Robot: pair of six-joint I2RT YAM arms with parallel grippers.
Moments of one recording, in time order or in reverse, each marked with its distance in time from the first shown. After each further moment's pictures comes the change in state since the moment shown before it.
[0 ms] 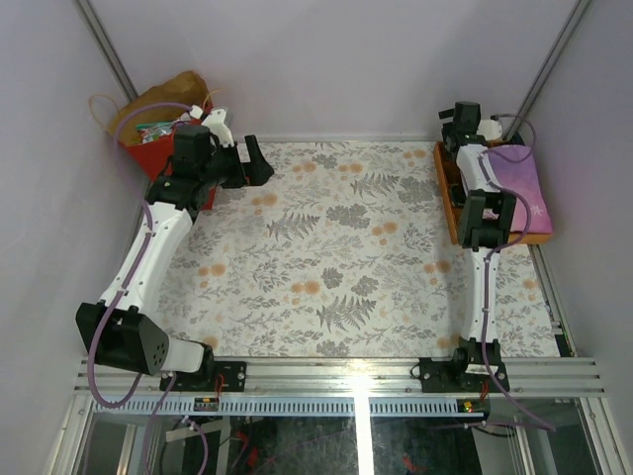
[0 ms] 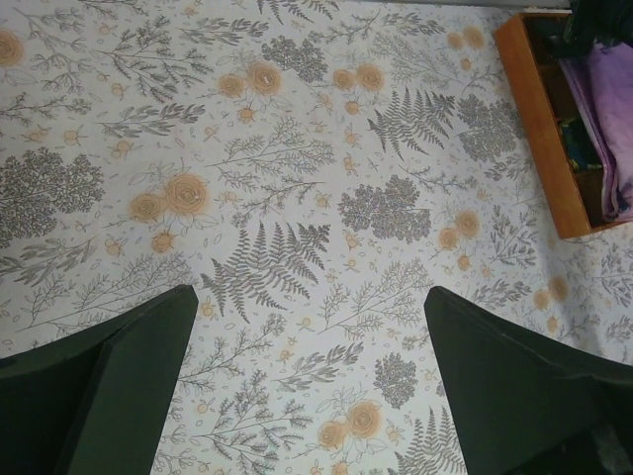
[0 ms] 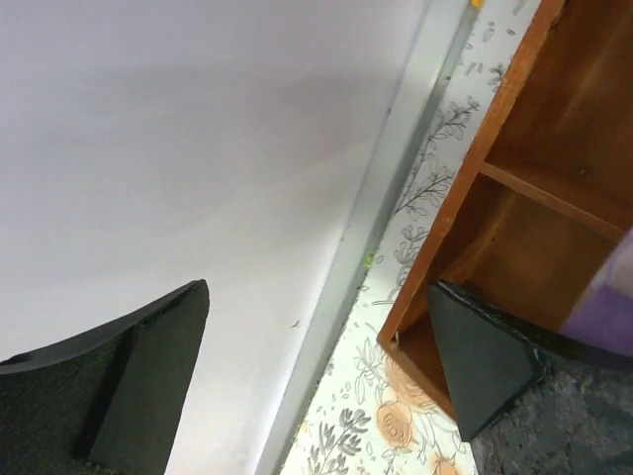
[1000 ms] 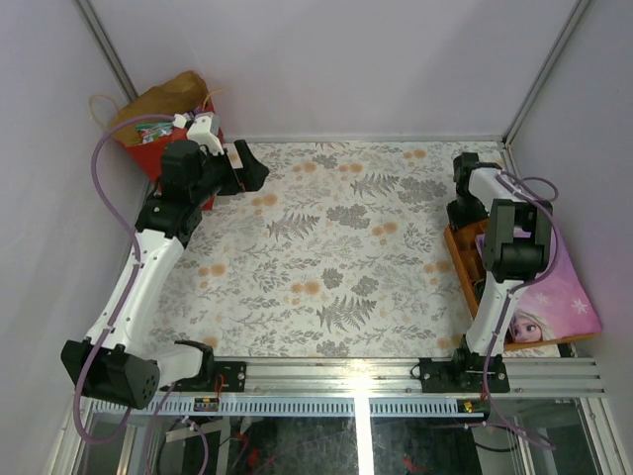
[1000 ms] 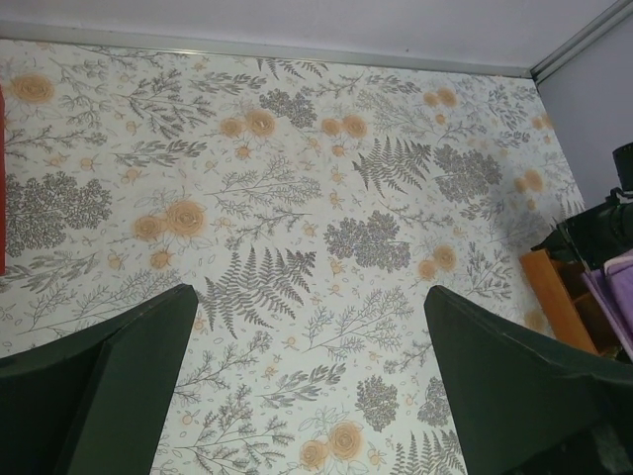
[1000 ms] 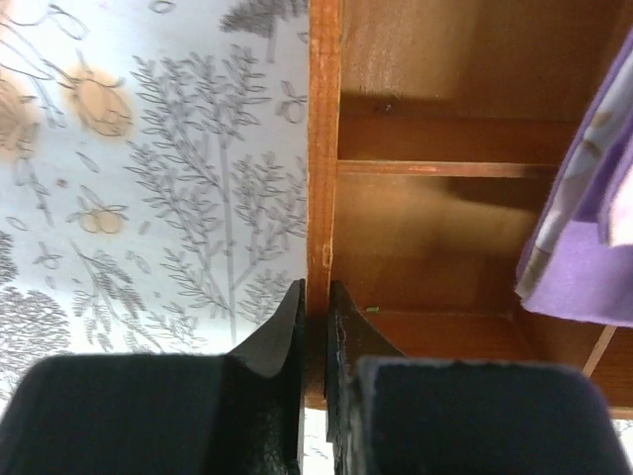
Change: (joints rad) left arm -0.035 -0.181 -0.121 0.093 -0.072 -0.064; right arm 0.013 -0.694 -1.044 -0.517 0.054 0.098
